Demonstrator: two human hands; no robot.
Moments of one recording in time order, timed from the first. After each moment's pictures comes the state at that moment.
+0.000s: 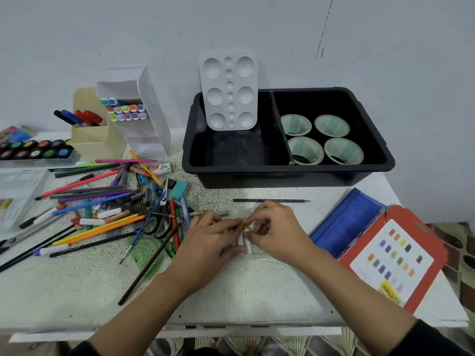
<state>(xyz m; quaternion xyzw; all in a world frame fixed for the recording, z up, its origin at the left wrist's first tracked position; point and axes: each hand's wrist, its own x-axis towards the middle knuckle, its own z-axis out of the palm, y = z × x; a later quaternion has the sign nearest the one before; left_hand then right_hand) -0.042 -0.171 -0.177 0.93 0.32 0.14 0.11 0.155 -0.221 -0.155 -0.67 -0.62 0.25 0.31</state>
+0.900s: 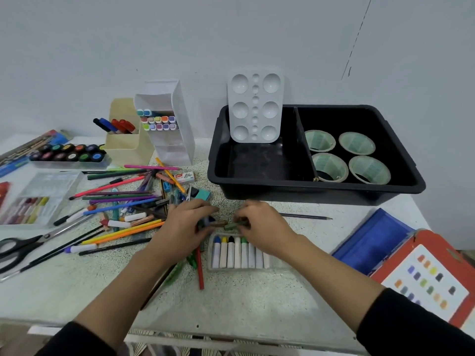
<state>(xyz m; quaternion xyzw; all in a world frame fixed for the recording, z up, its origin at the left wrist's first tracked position) -0.098 -0.109 -0.152 0.89 0.42 0.14 0.13 0.113 -0.158 -0.144 -0.63 -0.74 0.18 0.17</state>
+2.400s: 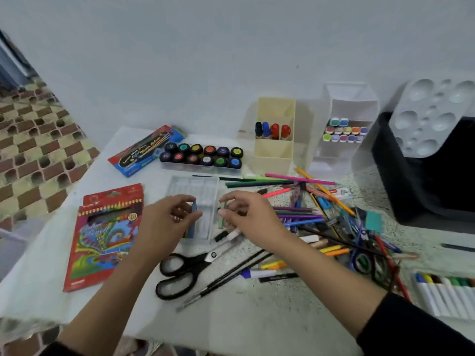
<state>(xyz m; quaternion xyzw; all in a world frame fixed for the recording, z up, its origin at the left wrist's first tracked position) -0.450 0.030 -0.146 0.70 0.58 0.33 0.26 -0.242 0.005 -0.138 -0.56 -0.59 0.43 0.38</state>
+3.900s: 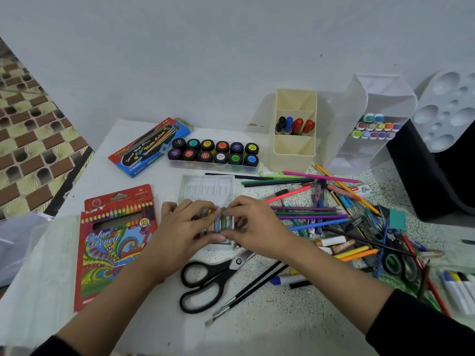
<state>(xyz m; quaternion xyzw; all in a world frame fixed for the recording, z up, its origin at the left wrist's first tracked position) -0.490 0.060 -0.185 0.91 0.36 0.20 0.06 -0.277 0.026 -0.161 -0.55 -0.74 0.28 0.25</state>
